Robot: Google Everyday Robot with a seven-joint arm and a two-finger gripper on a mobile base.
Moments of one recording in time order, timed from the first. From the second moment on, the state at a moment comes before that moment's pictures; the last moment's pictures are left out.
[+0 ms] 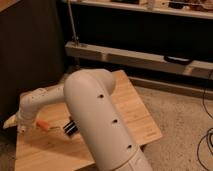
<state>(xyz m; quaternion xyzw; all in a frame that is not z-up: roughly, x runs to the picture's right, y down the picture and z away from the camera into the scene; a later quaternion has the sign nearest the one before) -0.484 0.199 0.792 -0.49 0.01 0.63 0.60</state>
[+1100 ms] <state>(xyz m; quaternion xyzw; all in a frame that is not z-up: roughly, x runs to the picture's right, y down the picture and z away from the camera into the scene) -0.497 0.199 0.780 -0.51 0.04 0.61 0.61</state>
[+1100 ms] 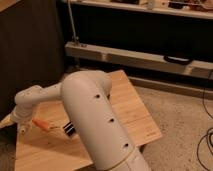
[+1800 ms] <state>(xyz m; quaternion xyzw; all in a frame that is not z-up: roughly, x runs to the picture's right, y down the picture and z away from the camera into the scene) -0.487 0.208 0.780 -0.46 0.08 0.61 0.63</state>
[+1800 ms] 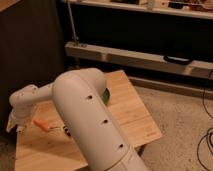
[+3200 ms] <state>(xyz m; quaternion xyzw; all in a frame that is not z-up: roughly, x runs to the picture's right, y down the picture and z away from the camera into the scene) -0.484 0.214 0.786 -0.44 0.07 0.66 0.60</state>
